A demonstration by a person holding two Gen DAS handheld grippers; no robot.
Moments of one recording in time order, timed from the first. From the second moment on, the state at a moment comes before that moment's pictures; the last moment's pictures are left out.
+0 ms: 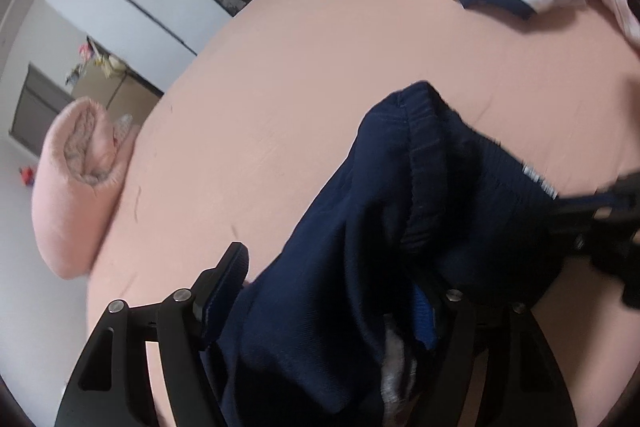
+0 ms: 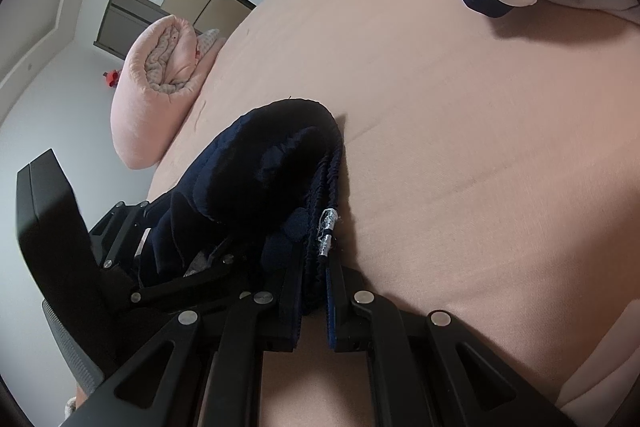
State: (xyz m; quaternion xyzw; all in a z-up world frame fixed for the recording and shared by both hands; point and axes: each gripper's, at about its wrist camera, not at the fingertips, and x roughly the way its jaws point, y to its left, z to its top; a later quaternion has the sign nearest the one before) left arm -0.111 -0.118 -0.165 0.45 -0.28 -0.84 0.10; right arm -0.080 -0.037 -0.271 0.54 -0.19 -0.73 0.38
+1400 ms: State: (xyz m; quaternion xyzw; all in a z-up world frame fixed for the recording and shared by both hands) left arm -0.043 -0.241 -0.059 0.37 0.09 -0.91 0.15; right arm -0.022 -0.078 -0.123 0.34 0.05 -0.90 0.27
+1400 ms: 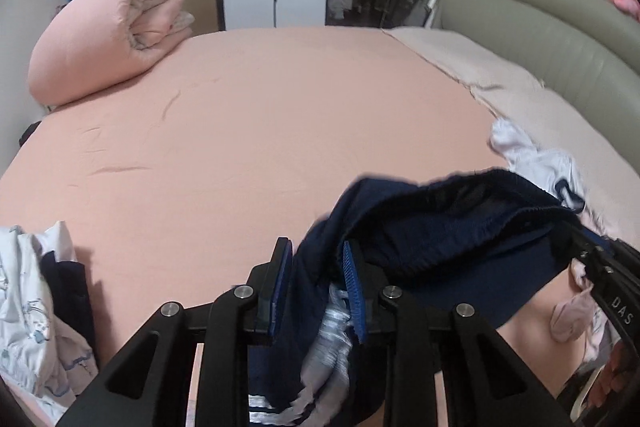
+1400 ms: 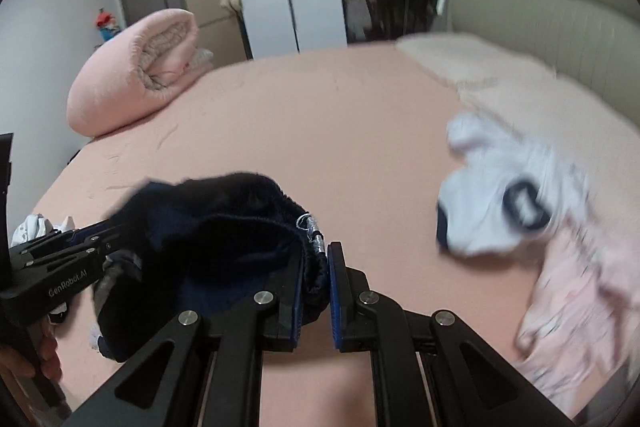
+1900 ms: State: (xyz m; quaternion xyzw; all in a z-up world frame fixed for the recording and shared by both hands) left arm -0.035 -0.249 -0.054 0.40 0.11 -0.91 0.06; right arm 0.015 -0.123 -0.046 0.21 0.15 -0.92 0.30
